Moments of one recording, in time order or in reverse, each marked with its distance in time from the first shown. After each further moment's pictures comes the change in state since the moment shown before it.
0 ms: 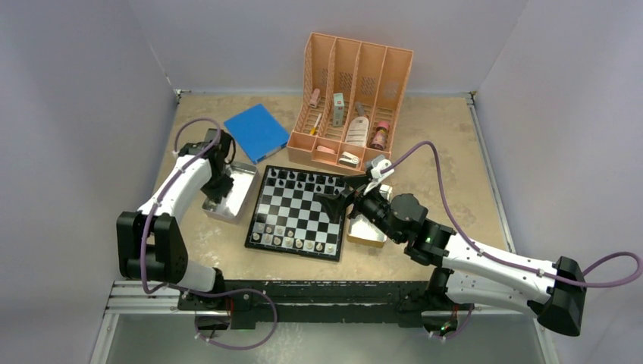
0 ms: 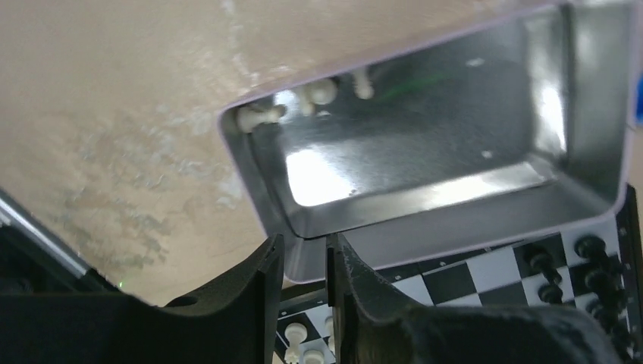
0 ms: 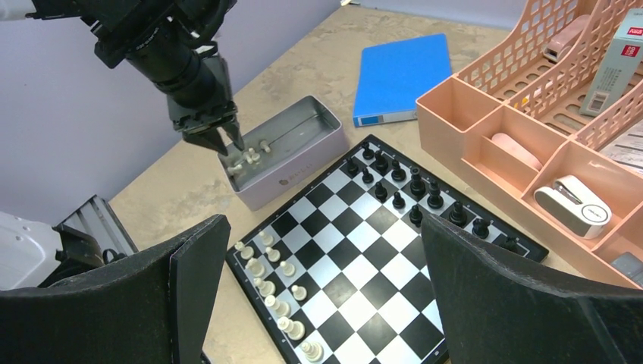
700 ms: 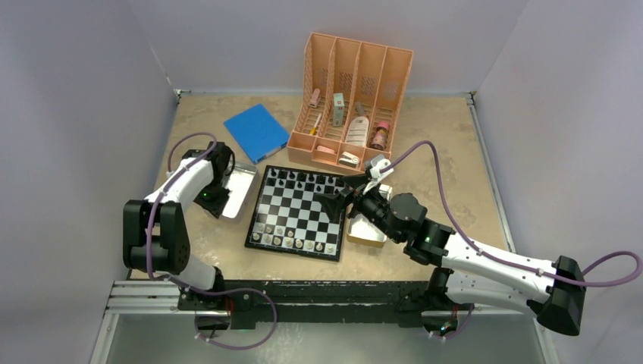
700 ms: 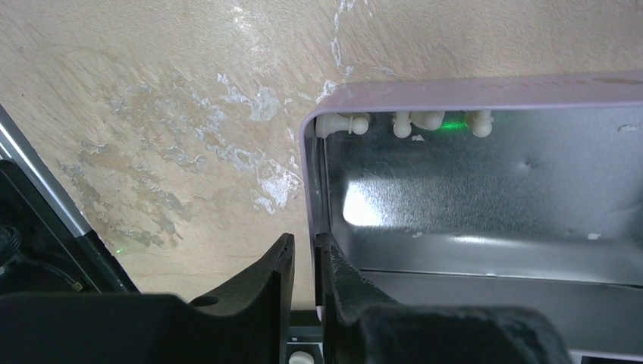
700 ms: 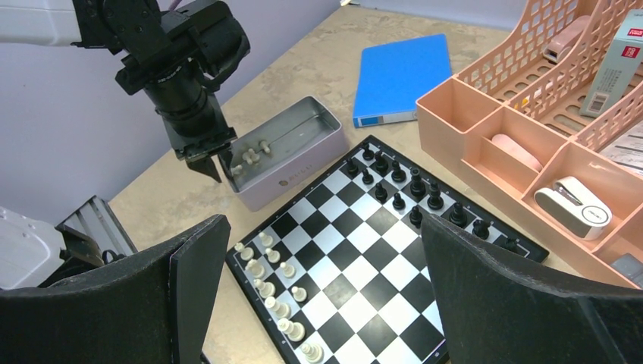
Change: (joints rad) left arm 0.058 0.060 -0.090 -0.090 -0.035 -0.271; right arm 0.000 0.008 0.006 0.001 0.001 0.000
